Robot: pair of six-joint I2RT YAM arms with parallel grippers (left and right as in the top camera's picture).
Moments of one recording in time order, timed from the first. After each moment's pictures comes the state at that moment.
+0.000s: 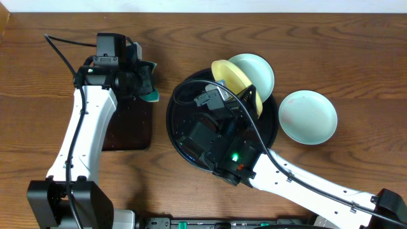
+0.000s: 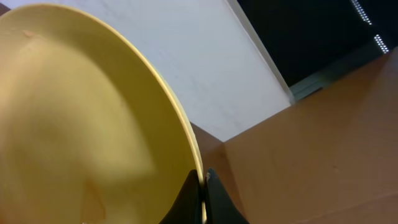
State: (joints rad) left arm -0.02 1.59 1.35 -0.86 0.23 -0.23; right arm 1.07 1.54 1.24 -0.63 1.44 0.04
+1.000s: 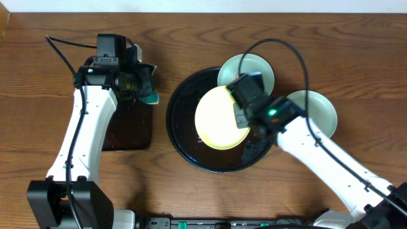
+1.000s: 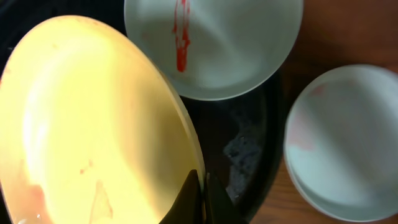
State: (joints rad) left arm -0.02 1.59 1.35 -0.89 0.22 -0.23; right arm 0.64 1.54 1.24 -0.85 0.27 0.45
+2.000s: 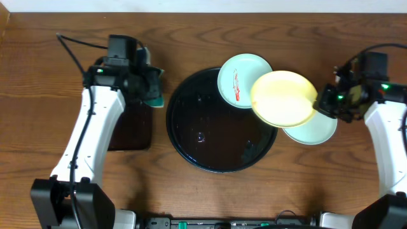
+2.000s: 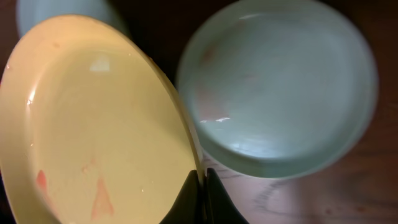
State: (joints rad) left arm -0.11 1.59 1.35 -0.92 0.16 -0.24; right arm -0.18 1.50 1.24 -1.01 -0.29 0.28
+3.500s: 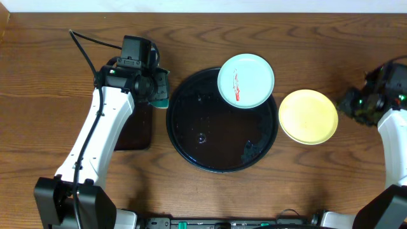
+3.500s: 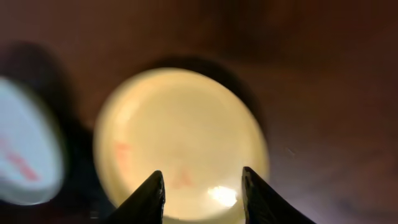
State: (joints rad) left arm -0.16 1.59 1.35 -0.91 0.10 -0.26; right arm -0.32 1.51 1.14 -0.77 -0.19 0.26
